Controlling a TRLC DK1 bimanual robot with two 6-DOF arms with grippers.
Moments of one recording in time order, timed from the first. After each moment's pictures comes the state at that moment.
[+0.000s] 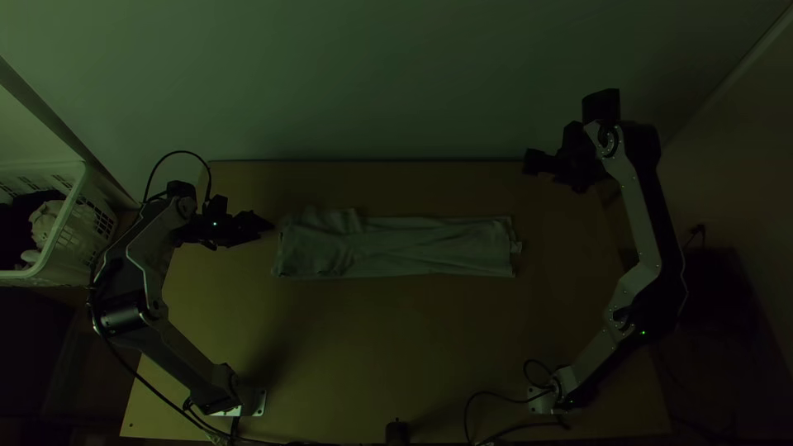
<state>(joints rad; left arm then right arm) 0.33 1.81 1.35 -0.83 0.77 0.18 0.07 1.83 2.05 -1.23 -0.15 0.22</state>
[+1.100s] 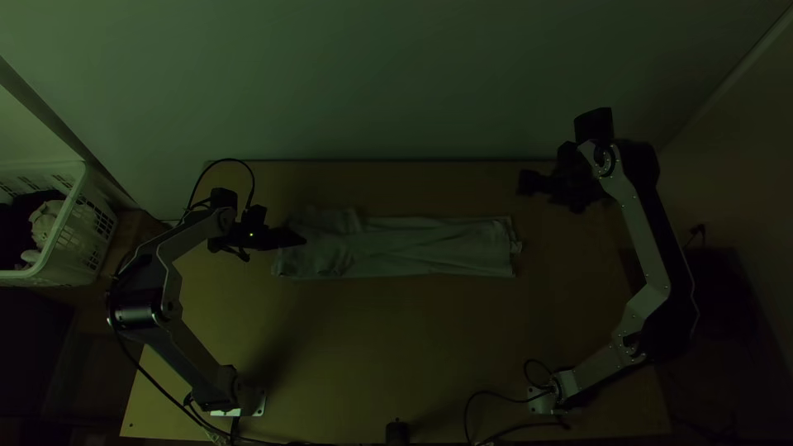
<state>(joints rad) 0.13 1.83 1.20 -0.61 0.73 0.20 0.10 1.69 1.84 -1.24 -0.15 0.24</state>
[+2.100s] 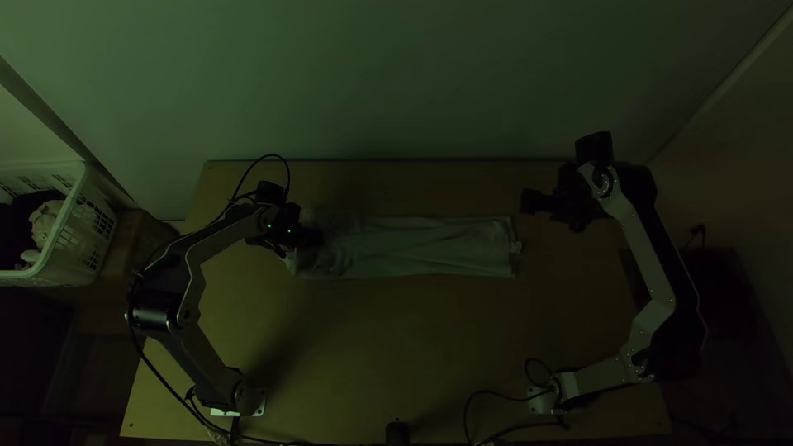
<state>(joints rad) -0.10 1.82 1.24 -0.55 0.41 -0.10 0.07 1.59 1.60 -1.13 -0.15 0.21</state>
